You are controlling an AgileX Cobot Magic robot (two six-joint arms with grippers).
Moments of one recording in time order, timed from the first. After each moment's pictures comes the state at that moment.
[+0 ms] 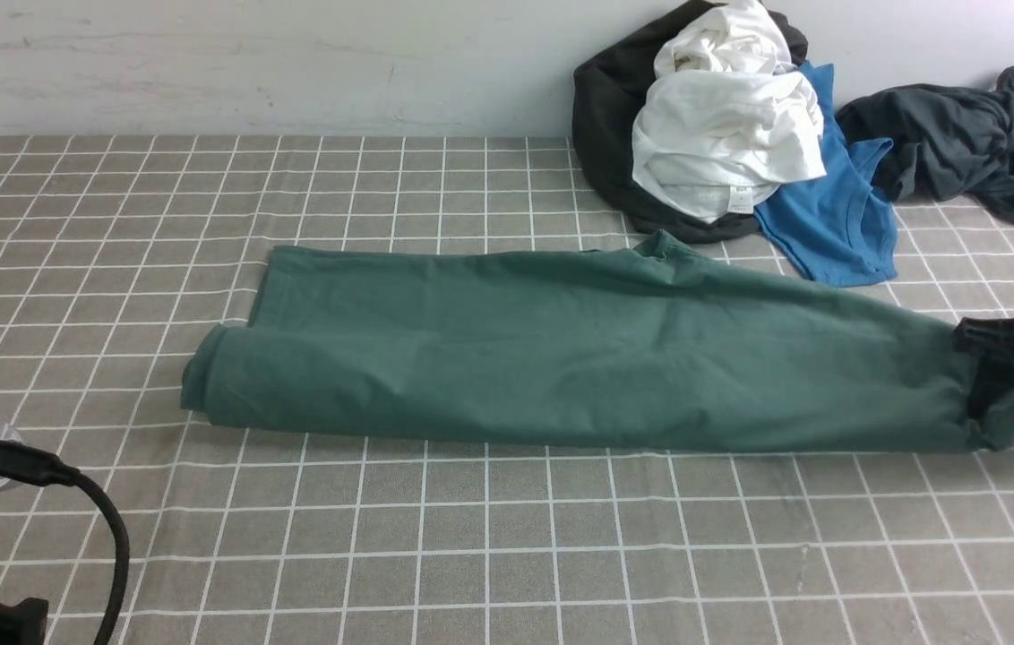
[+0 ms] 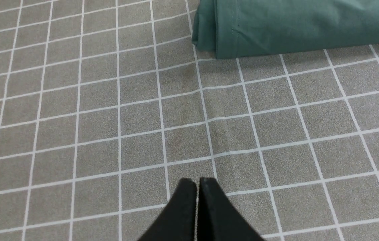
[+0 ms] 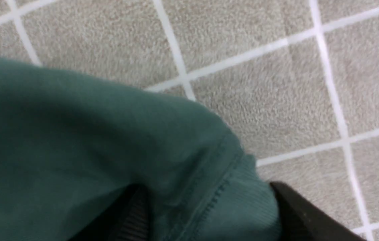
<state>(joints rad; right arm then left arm) -0.20 2.12 -1.50 0.10 0.99 0.00 -0.18 0.63 -0.45 0.18 0.62 -0.16</state>
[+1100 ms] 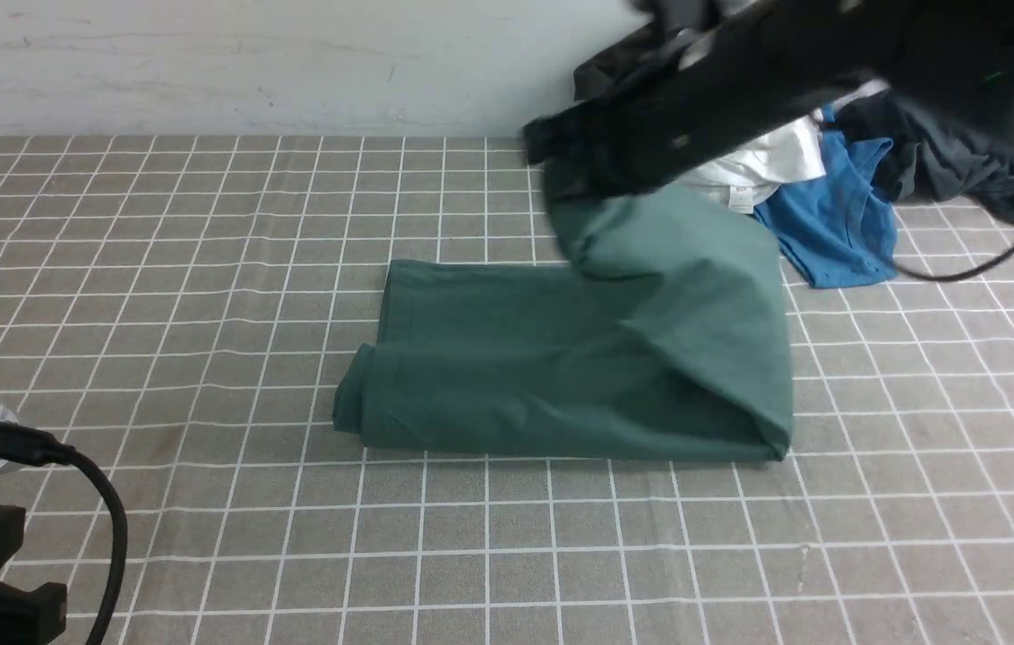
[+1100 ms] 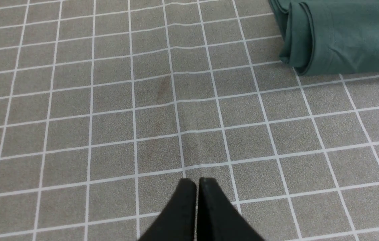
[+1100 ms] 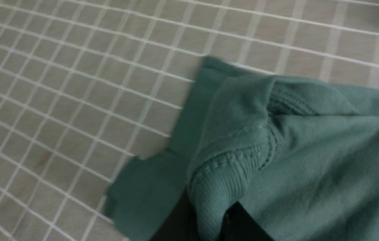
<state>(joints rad) 0.56 1.94 -1.74 0.36 0.73 -0.09 -0.18 0.63 -0.45 0.09 0.58 -0.15</state>
